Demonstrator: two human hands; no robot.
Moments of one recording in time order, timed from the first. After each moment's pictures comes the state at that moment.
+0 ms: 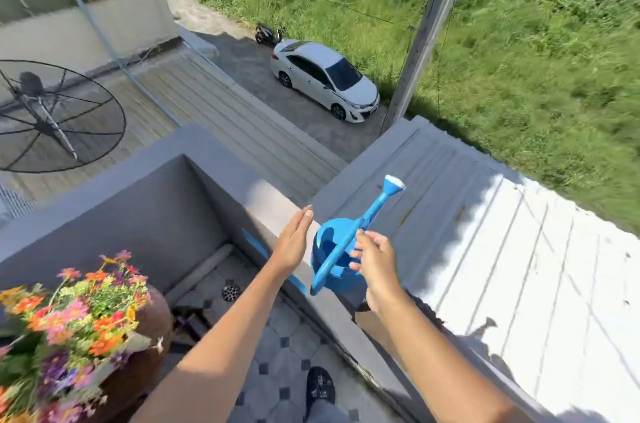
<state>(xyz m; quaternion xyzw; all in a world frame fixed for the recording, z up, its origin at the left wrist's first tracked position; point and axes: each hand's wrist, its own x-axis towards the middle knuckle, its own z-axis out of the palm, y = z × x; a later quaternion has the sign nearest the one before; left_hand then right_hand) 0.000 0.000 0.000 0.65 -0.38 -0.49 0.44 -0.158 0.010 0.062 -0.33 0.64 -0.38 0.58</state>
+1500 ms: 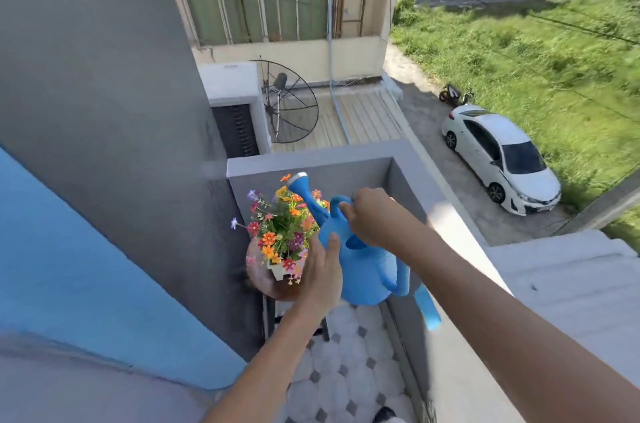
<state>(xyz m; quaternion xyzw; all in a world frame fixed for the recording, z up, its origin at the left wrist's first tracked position) 0.105 0.327 0.112 0.73 -0.16 -0.25 0.61 0.091 0.208 0.213 -0.96 0.24 0.06 0.16</state>
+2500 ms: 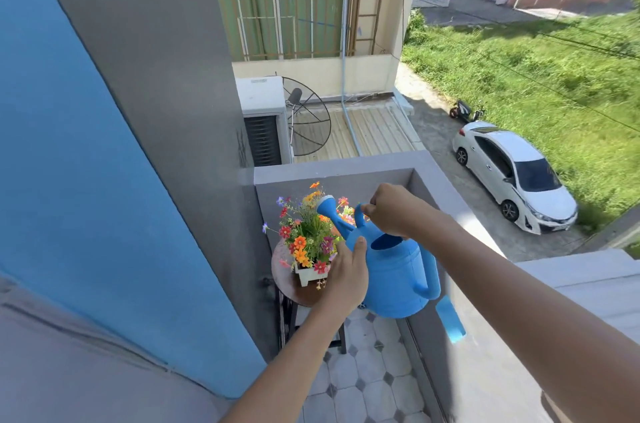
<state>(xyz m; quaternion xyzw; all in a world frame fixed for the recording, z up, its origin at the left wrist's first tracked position) 0.116 0.358 0.133 0.78 -0.15 -0.32 0.52 0.114 0.241 0.236 -0.92 0.30 0.09 0.21</state>
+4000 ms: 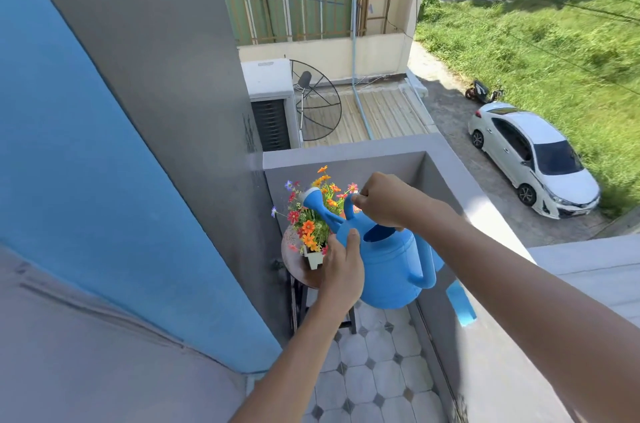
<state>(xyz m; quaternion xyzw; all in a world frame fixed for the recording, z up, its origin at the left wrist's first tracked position) 0.106 0.378 0.130 0.79 -0.08 -0.29 0.54 0.118 0.261 0.234 -0.93 0.26 0.11 0.24</state>
